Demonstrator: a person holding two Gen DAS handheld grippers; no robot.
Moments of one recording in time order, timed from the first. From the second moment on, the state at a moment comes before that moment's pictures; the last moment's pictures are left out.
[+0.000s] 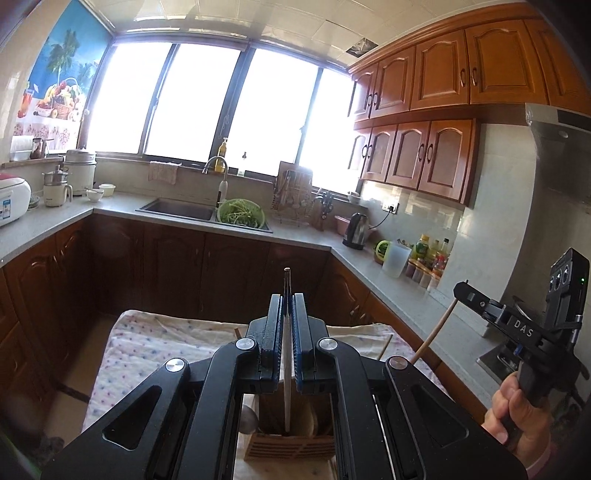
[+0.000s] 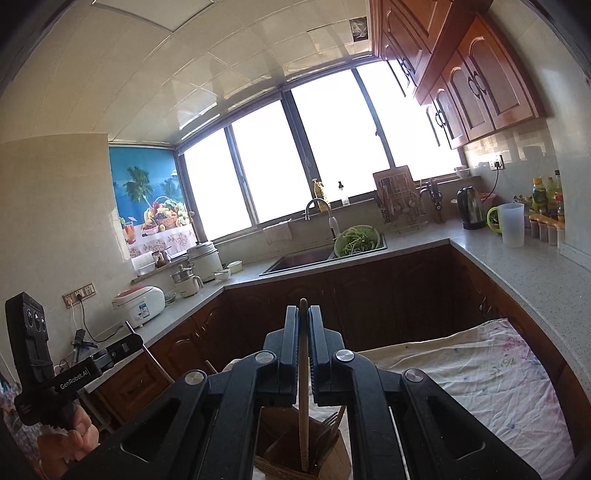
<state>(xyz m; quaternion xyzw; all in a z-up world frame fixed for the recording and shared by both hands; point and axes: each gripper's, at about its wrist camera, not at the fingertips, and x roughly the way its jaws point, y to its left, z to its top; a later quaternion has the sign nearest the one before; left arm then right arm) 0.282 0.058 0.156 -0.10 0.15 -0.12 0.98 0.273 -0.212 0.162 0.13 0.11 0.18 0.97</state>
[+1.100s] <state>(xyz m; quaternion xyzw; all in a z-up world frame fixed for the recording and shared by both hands) 0.319 0.056 0.071 -0.11 0.24 -0.10 0.96 0.300 -0.202 0.089 0.14 0.18 0.16 0.96</state>
